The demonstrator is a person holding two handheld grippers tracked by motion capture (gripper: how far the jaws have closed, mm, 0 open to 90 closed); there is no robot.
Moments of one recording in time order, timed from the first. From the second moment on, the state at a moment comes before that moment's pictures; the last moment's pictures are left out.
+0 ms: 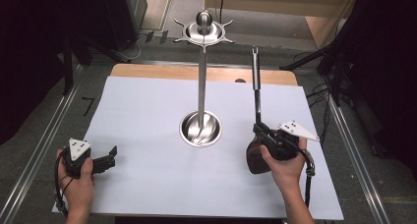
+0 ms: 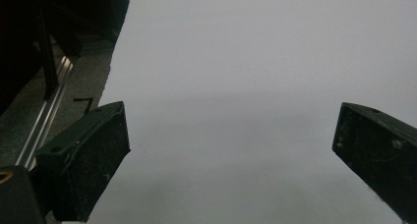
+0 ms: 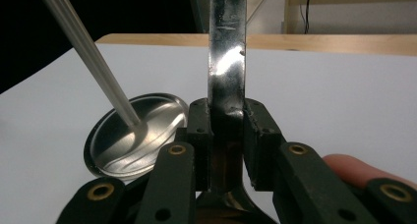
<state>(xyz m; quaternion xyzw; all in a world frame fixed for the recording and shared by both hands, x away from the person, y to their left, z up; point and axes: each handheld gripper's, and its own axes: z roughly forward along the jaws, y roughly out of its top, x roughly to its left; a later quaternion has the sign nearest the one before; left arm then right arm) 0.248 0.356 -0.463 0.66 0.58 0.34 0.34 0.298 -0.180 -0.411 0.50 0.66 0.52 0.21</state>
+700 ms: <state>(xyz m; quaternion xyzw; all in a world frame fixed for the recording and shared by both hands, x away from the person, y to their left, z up) 0.248 0.356 -0.463 0.66 0.58 0.34 0.34 0.280 -0.167 -0.395 0.43 0.67 0.56 0.23</state>
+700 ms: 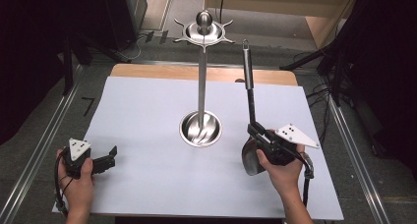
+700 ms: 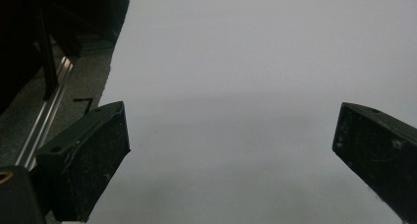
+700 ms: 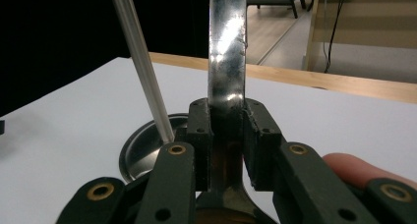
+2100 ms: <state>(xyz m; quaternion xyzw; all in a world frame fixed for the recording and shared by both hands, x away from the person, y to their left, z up) 0.248 0.356 -0.463 0.66 0.58 0.34 0.34 0.242 -0.167 -0.361 0.35 0.65 0.62 0.26</state>
